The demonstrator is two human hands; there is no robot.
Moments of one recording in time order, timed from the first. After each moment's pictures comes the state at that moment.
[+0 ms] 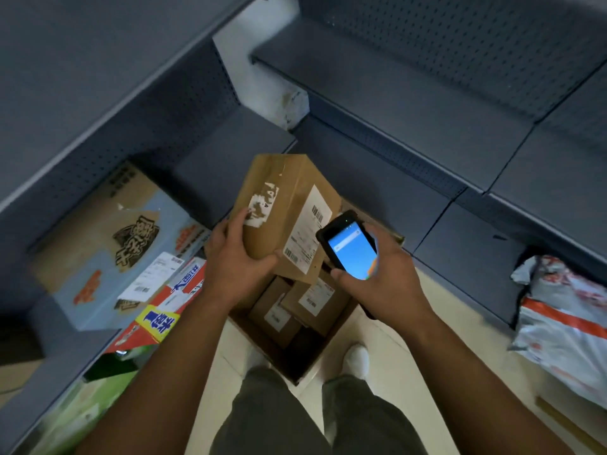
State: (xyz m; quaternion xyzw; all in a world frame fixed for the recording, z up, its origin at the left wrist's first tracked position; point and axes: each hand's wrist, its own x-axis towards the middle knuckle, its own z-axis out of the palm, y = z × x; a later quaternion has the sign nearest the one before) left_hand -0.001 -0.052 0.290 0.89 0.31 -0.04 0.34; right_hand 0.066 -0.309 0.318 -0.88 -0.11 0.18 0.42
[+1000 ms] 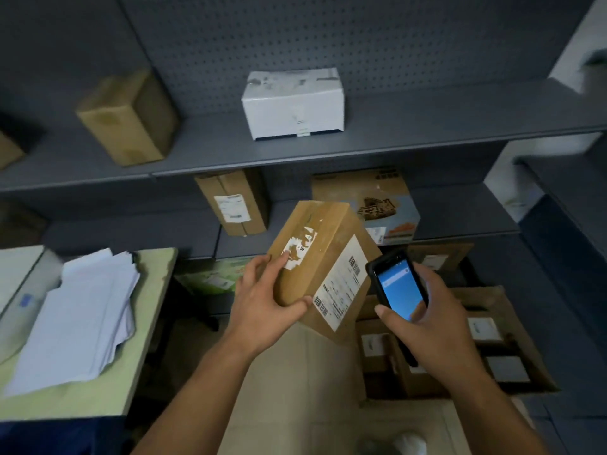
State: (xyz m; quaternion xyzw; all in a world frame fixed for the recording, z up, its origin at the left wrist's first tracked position) left_hand -0.458 -0.067 0.426 0.77 0.53 0.18 0.31; right_hand -0.217 -0.205 0.443 -0.77 -0.42 0.26 0.40
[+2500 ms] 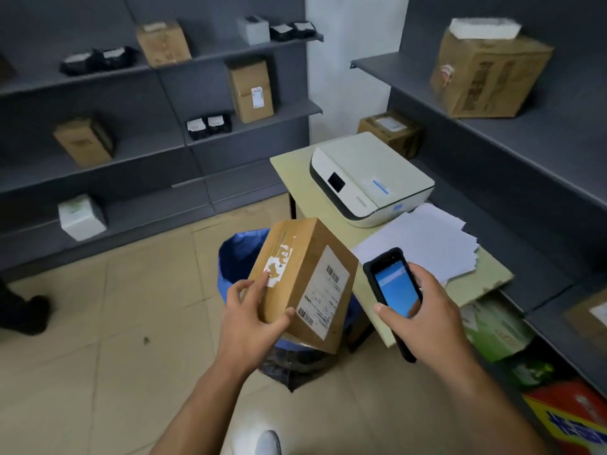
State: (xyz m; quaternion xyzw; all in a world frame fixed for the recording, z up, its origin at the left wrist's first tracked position) left_hand -0.993 -0.311 0.414 0.28 0.85 0.42 0.14; right_hand -0.785 -0.102 0.462 -0.41 -0.79 0.39 0.21
